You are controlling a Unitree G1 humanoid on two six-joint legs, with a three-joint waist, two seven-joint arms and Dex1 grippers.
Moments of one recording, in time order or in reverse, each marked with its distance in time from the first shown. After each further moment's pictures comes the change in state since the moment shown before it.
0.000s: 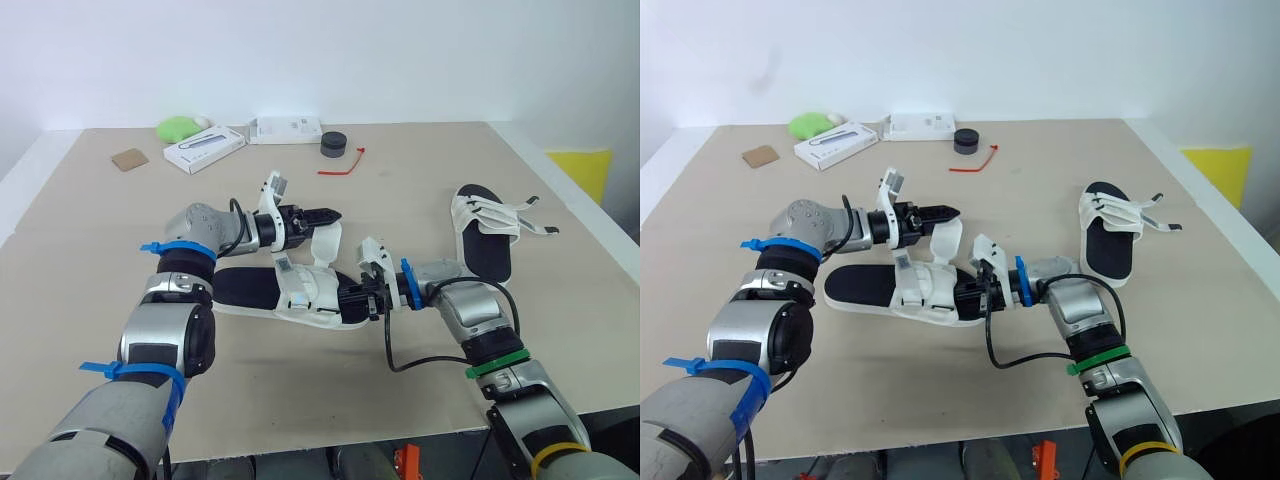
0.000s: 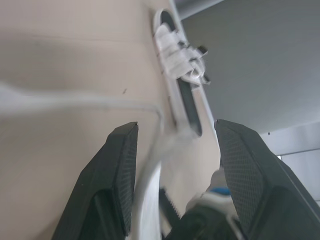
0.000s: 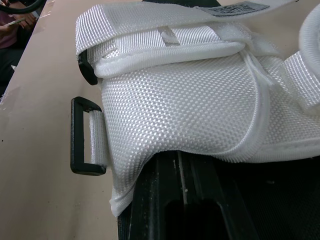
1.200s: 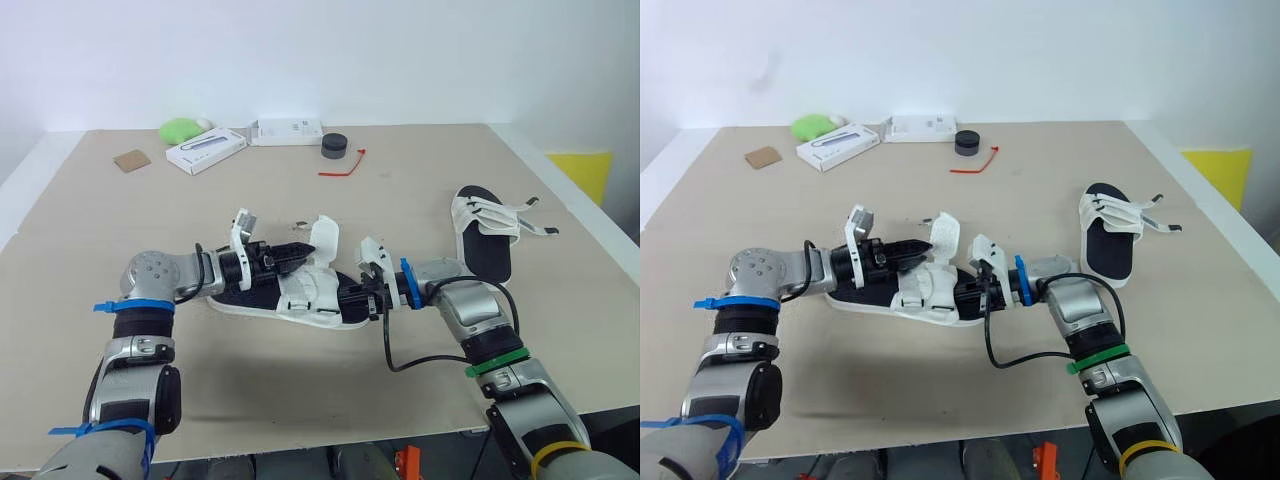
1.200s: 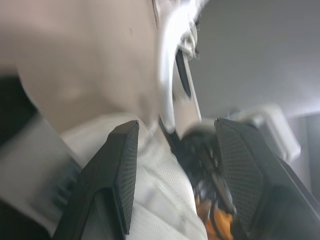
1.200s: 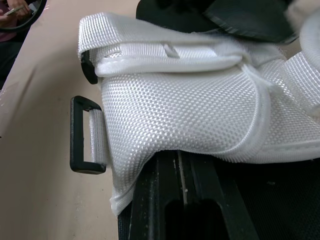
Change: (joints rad) left arm 0.382 0.108 0.020 -0.428 -0.364 0.227 0.179; right arm -0.009 0.000 0.005 0.008 -0.016 -0.002 0.006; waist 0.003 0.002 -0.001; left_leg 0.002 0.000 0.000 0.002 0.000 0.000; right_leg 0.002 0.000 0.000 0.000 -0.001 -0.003
